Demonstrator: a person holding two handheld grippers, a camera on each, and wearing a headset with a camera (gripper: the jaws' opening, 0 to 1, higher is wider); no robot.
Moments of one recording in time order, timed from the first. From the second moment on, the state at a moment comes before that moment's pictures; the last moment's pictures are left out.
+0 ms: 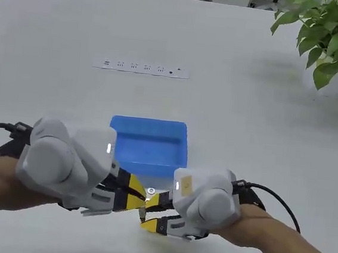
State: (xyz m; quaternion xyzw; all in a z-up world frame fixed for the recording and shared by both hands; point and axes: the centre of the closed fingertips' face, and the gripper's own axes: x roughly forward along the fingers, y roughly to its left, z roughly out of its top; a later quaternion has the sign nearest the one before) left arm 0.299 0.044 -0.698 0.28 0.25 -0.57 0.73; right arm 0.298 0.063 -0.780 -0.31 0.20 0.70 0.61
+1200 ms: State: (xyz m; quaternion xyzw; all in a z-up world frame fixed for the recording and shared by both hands) left arm 0.302 0.047 -0.698 0.29 0.26 -0.58 0.72; right arm 0.338 0.023 -0.759 -0.20 0.24 0.60 0.74
